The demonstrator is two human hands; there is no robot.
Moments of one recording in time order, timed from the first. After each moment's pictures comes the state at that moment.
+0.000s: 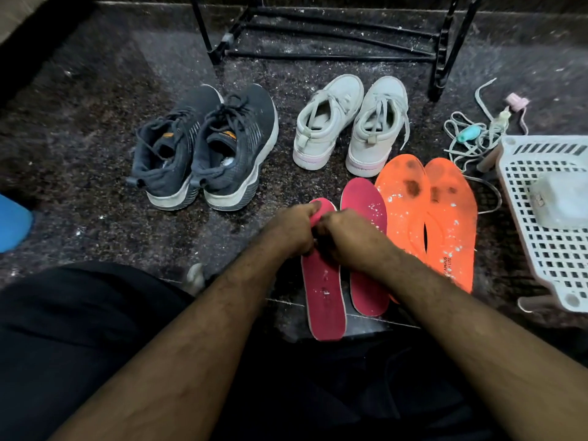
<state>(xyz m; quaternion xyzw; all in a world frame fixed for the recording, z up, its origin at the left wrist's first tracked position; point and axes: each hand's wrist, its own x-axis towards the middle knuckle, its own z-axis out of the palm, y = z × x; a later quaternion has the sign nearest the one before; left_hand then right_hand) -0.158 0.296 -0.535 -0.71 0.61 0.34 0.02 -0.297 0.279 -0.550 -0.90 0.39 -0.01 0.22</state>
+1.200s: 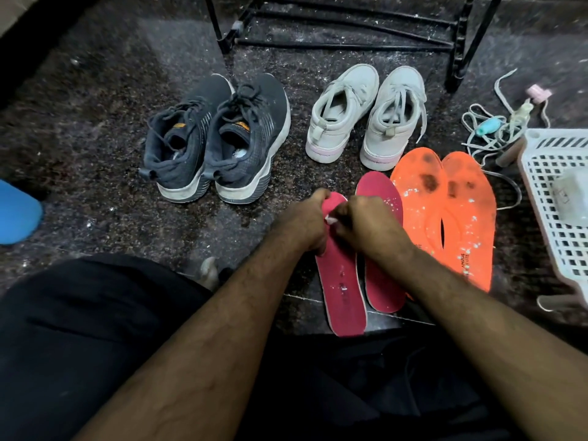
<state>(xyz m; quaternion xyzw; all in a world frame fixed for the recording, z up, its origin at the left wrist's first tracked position) -0.157 0.294 -0.540 -0.74 0.56 0.37 0.02 -0.294 0.276 -0.558 -0.83 0.51 -0.08 0.22</state>
